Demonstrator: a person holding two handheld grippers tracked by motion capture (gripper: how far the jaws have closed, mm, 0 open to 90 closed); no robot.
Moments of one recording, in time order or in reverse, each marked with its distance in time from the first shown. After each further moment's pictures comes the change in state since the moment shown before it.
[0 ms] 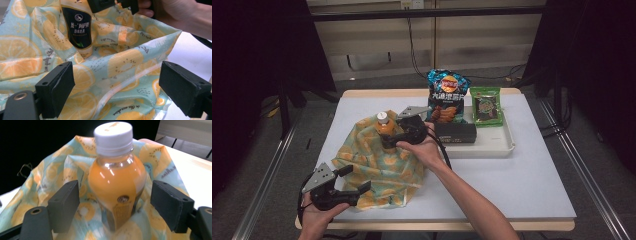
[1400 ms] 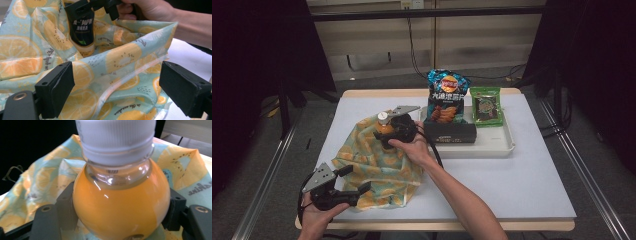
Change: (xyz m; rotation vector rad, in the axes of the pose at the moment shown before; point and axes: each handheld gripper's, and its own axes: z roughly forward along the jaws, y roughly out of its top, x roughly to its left) left arm 0.001 -0.001 0.001 0.003 -0.006 0.007; right arm 0.001 0.002 0.033 0.019 0.024 -0.024
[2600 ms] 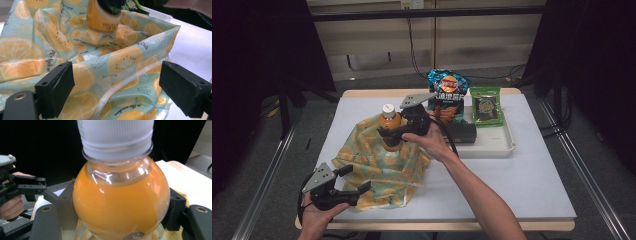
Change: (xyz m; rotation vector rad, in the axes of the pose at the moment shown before) left arm 0.001 0.000 0.000 -0.005 -0.001 0.004; right arm 0.003 0.039 -0.069 -0.075 0.219 -0.090
